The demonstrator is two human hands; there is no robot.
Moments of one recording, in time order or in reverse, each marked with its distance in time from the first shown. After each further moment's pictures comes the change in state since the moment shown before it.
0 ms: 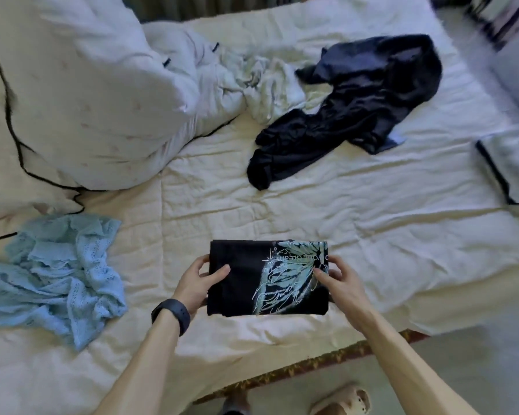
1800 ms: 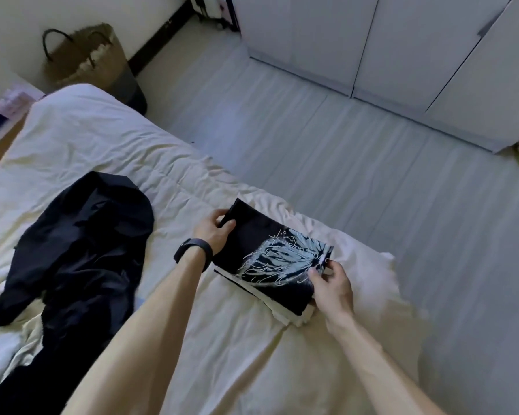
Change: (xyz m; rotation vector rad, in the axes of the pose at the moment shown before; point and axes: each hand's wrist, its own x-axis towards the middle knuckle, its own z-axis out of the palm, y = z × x) left_hand 0.332 0.280 0.966 1.110 -0.306 0.388; right_hand 0.299 -0.052 -0.706 0.603 0.740 0.214
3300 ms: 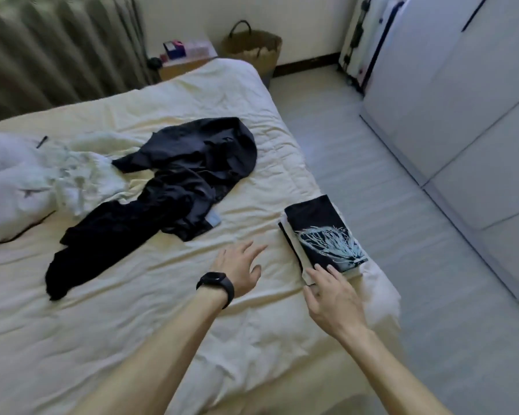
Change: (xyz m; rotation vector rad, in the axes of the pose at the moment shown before) left_hand -0.316 -0.130 -0.016 0.433 0.164 0.105; right_hand -0.197 0.007 -0.034 -1.375 -0.401 -0.985
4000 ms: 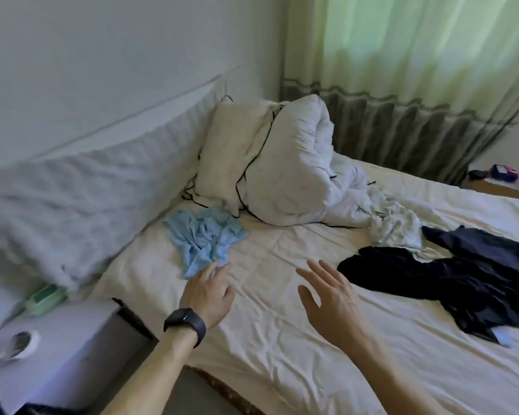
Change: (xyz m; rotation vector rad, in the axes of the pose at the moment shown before) left_hand -0.703 -0.394 -0.023 -0.310 0.648 -0.987; right_hand -0.300 -0.602 0.154 0.083 0.047 -1.207
